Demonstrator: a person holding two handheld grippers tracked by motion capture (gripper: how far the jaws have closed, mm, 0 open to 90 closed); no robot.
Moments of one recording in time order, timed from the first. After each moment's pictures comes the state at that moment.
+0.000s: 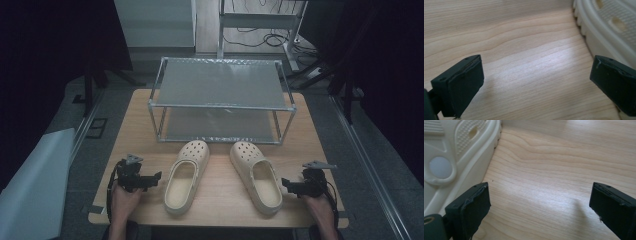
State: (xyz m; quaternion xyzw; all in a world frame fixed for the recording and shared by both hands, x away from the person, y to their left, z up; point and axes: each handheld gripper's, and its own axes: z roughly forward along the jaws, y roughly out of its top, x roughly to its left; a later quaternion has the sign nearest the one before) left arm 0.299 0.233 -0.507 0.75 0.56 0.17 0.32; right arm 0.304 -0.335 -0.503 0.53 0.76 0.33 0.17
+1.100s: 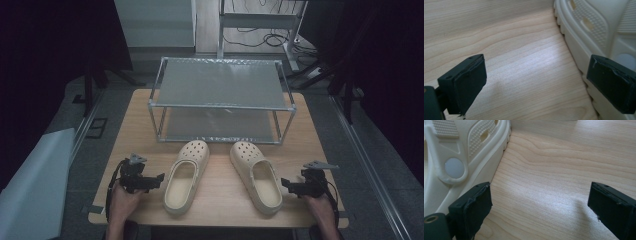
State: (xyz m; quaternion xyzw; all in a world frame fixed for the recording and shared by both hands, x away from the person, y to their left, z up) left arm 0.290 0.218 -0.486 0.77 0.53 0.15 0.32; right arm 0.304 -0.338 -0.503 0.51 0.76 0.36 0.16
